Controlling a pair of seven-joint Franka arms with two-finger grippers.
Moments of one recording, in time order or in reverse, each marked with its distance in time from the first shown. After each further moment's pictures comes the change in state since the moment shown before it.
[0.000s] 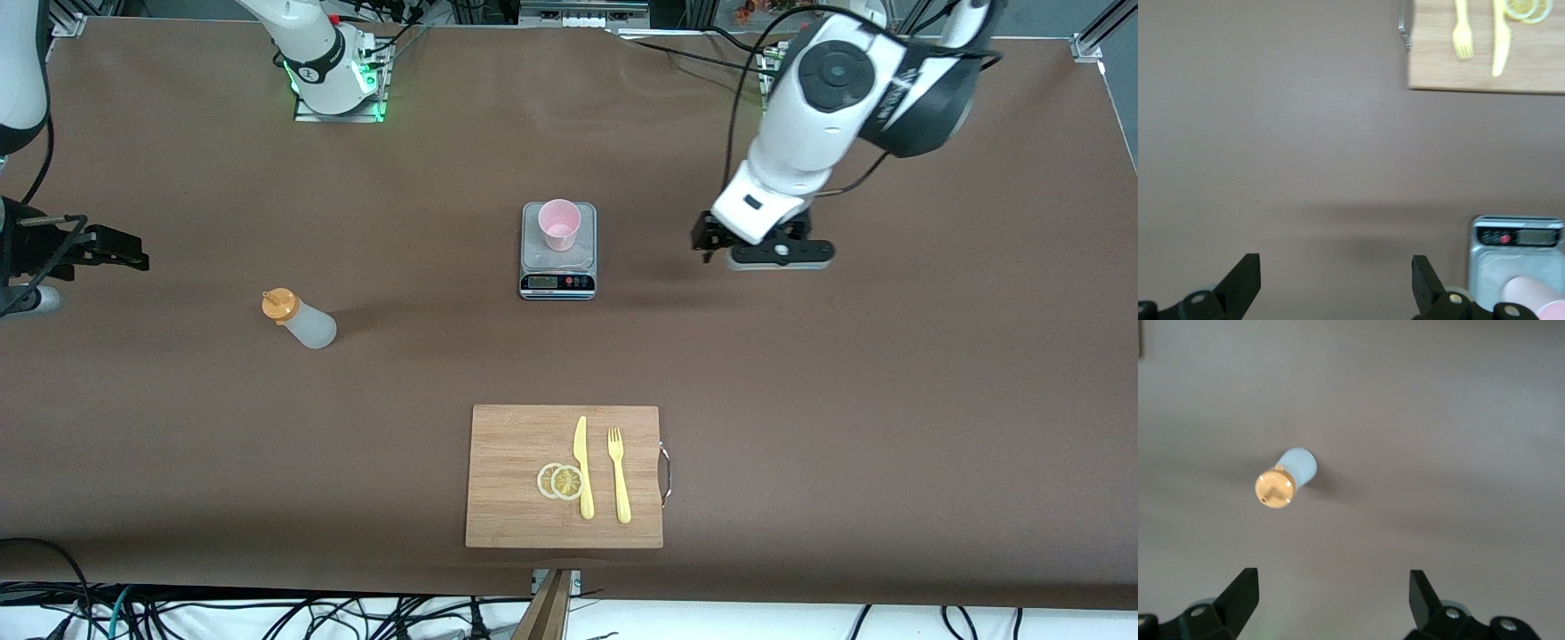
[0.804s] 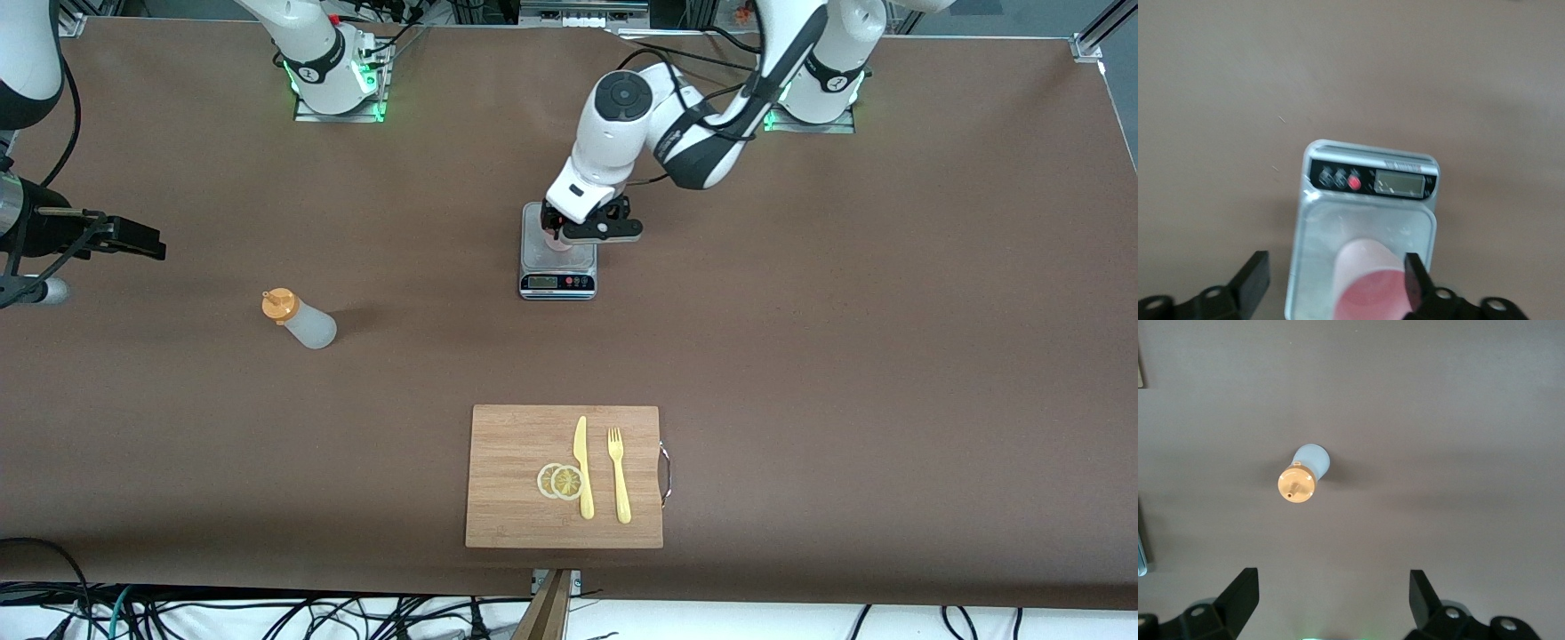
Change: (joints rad) left arm -0.391 0.306 0.007 0.000 0.000 0.406 -0.515; right arm 0.056 -0.043 0.002 0.002 0.004 -0.063 0.350
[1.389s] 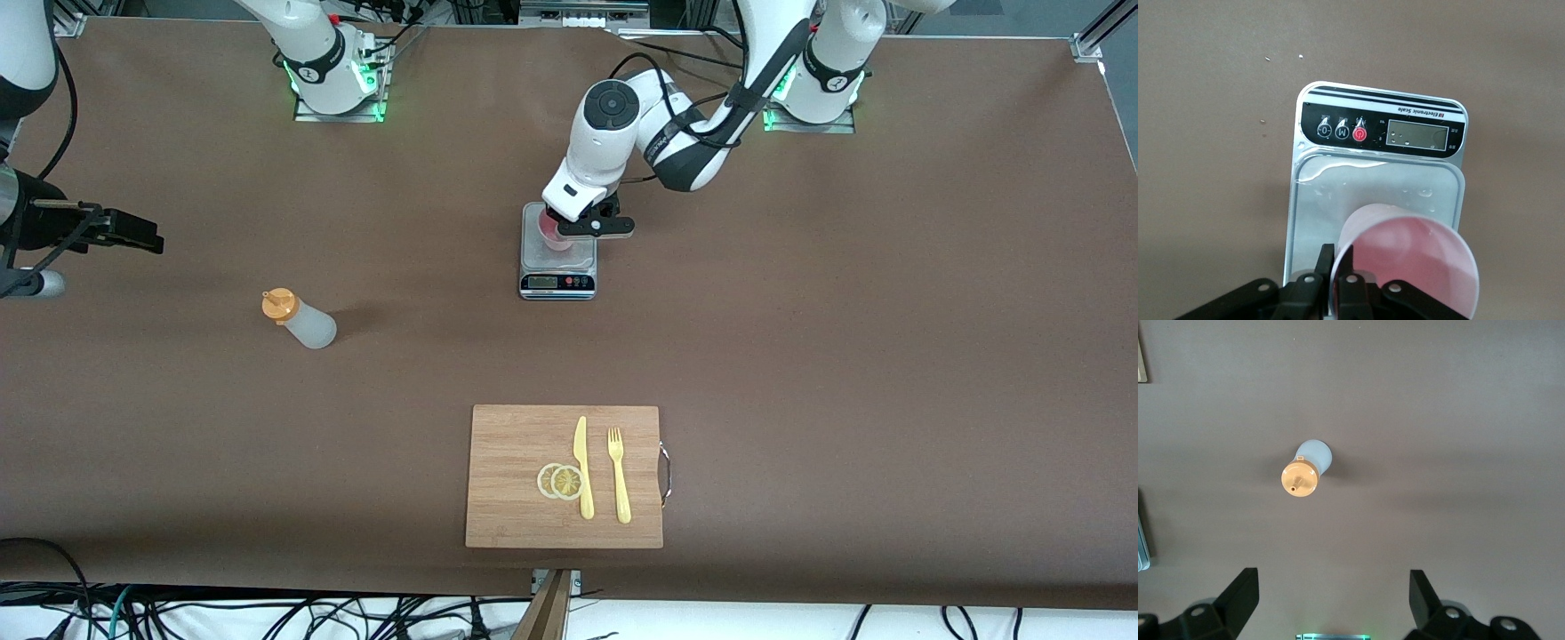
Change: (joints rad) left arm -0.063 0.091 -0.012 -0.026 -0.003 0.059 -0.025; right arm 0.010 -0.011 0.002 0.000 0.000 -0.012 -0.001
